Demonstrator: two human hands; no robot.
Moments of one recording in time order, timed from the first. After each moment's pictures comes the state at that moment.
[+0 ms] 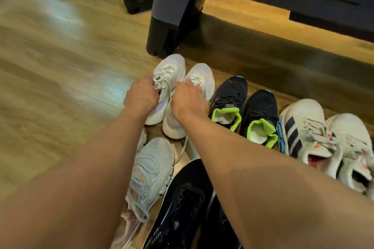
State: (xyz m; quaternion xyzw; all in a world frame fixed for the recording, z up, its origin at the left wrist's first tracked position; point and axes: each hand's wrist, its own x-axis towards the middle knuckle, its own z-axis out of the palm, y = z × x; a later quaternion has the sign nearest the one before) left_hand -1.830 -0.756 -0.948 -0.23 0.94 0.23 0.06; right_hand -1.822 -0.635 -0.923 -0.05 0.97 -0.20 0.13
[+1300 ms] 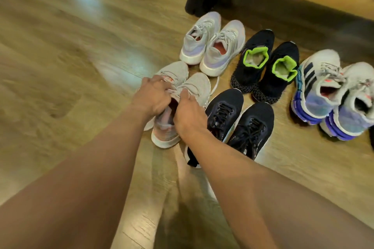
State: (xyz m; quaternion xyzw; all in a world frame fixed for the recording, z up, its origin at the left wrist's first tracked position) left_hand -1.603 -0.812 -0.933 -0.06 0.98 0.12 0.13; right_hand -1.577 -0.683 -0.921 -0.07 0.95 -0.22 0.20
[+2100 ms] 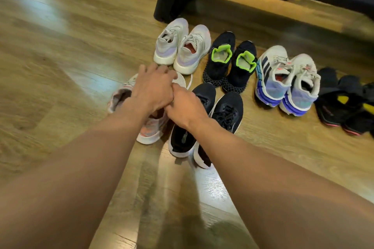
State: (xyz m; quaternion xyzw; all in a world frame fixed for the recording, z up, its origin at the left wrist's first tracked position) left_hand -1.593 -0.756 -0.894 0.09 1.00 0.01 -0.03; right_hand -1.562 -0.639 -0.894 -0.14 0.94 -0.28 0.12
